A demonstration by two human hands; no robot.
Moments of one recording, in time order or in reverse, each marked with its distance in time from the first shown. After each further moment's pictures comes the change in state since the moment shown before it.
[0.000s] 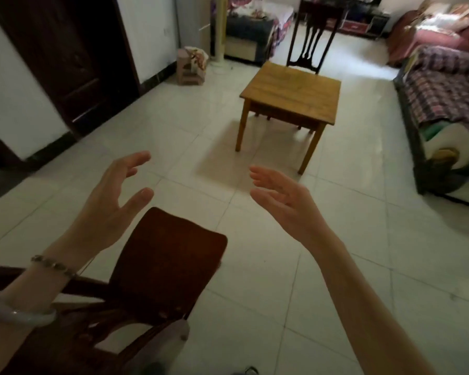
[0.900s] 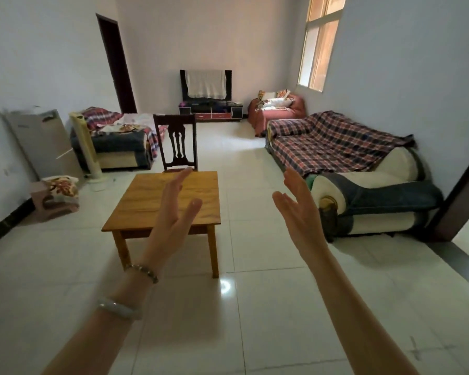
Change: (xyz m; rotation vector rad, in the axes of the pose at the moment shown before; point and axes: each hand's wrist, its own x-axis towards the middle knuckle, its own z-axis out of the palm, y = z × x) left_hand 0.507 0.232 0.428 -0.428 -0.100 0.509; right_hand 0.198 0.176 -0.488 -0.089 0.868 -0.132
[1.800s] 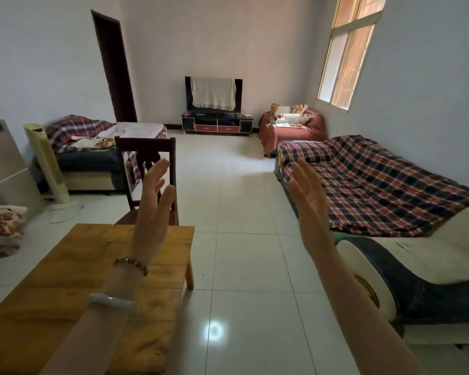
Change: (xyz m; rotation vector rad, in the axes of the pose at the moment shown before) left_hand 0.545 -0.407 0.275 -0.089 0.252 -0.108; right_hand 0.627 0.426 0.008 0.234 -0.062 -0.021
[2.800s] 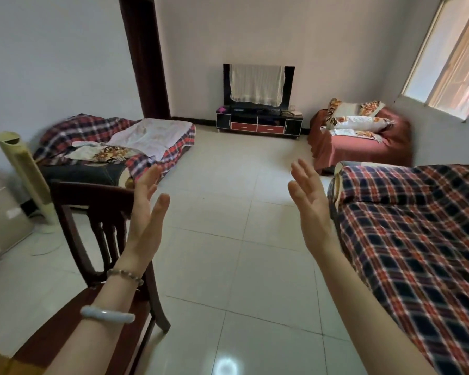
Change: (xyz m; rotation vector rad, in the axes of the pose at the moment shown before) left_hand 0.602 -0.495 0.263 0.099 0.156 -0.099; right_hand 0.723 0.507 0.064 0.086 -0.194 0.088
